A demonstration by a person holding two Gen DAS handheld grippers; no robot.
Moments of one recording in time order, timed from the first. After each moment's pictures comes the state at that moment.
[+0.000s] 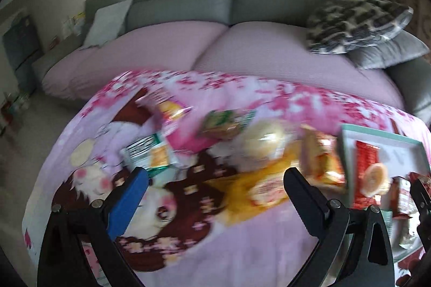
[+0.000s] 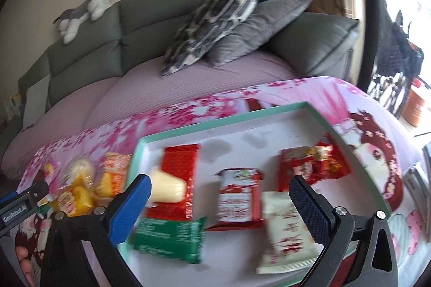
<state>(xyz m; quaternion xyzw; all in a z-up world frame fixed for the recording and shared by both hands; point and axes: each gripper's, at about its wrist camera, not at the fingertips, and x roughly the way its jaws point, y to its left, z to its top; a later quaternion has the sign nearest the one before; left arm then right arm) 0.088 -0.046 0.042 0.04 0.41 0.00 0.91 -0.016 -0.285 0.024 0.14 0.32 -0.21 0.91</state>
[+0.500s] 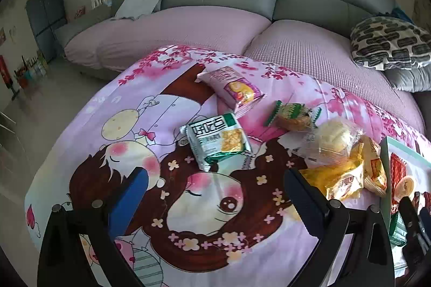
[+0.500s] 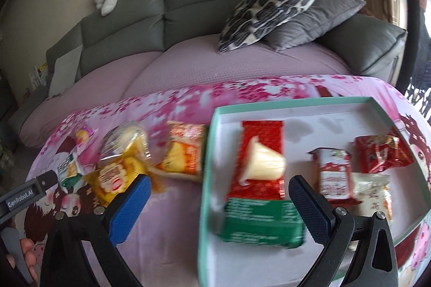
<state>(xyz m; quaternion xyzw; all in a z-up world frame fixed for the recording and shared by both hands) 0.090 0.034 0.028 -0.02 0.43 0.06 0.90 0.020 -0.203 0.006 0.12 0.35 -0.12 0.92</state>
